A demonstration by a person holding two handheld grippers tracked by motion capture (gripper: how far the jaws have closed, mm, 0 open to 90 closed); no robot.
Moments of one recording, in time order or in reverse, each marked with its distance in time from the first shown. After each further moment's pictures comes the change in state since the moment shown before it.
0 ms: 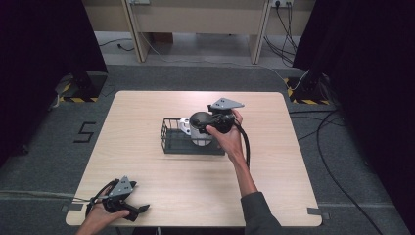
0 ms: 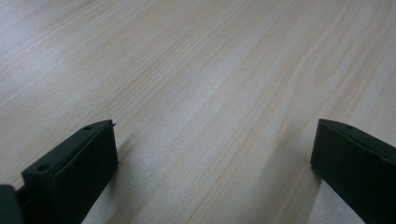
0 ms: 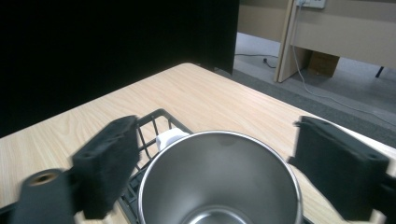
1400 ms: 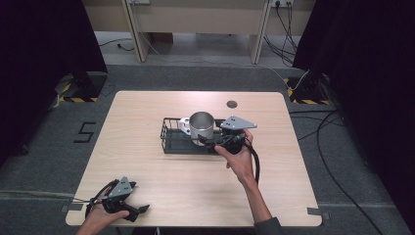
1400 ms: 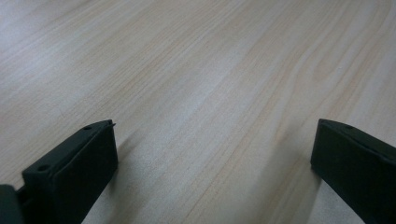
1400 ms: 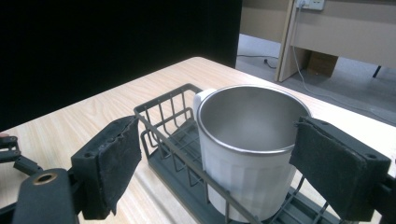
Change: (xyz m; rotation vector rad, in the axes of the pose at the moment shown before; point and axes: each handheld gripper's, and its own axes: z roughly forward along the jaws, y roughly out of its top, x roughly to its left) left arm -0.001 -0.001 -0.001 0.000 0.002 0.001; right arm 0.032 -0.027 -0.056 -0.012 -0.001 -0.004
